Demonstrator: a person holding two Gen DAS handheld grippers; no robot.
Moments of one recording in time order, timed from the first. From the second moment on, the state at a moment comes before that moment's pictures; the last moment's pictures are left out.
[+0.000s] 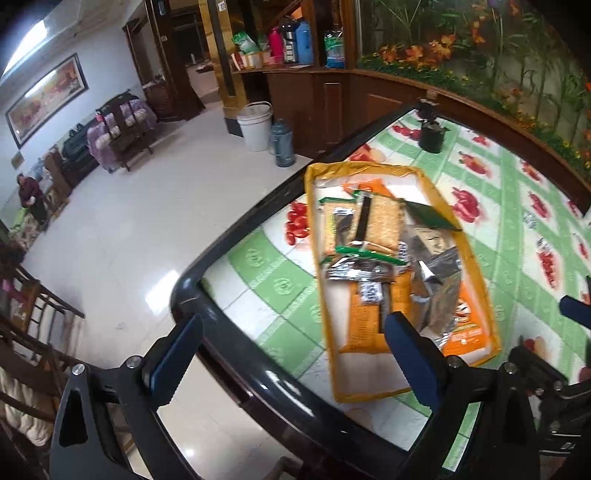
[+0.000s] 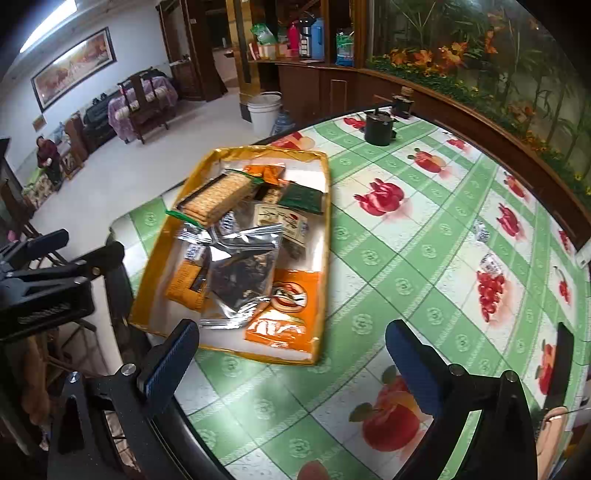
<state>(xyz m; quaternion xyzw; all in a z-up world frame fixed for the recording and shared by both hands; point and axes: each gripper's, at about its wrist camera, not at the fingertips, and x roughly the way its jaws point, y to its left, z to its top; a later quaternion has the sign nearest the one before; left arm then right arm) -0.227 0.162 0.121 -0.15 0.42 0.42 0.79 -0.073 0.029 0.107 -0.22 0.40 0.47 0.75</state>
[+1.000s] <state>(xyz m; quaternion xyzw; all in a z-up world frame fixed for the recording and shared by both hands) -0.231 0.156 0.123 -0.10 0.43 0.46 0.77 -0.084 0.029 0.105 -0.20 0.40 0.50 0.74</state>
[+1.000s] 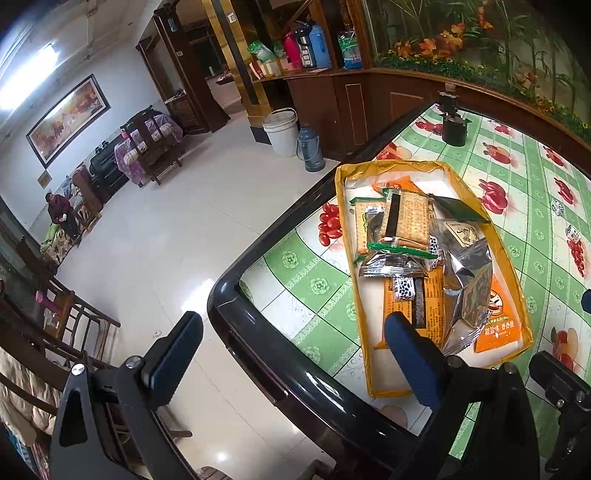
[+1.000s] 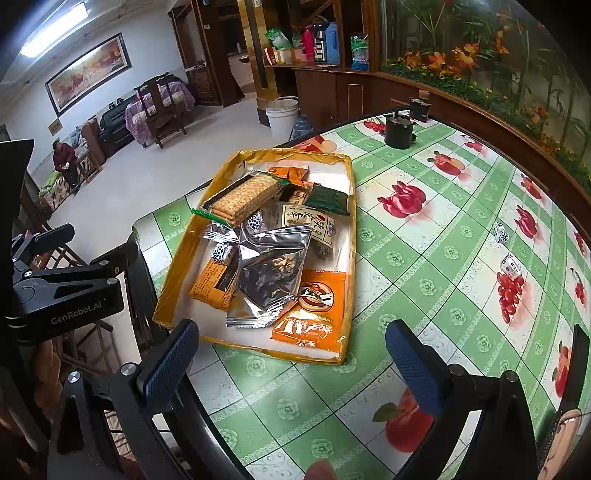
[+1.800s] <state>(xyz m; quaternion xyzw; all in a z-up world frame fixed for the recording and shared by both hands) -0.229 0.158 0.131 -0.09 0.42 0.46 0.77 -0.084 0.028 0.102 -0.20 0.41 0.50 0.74</state>
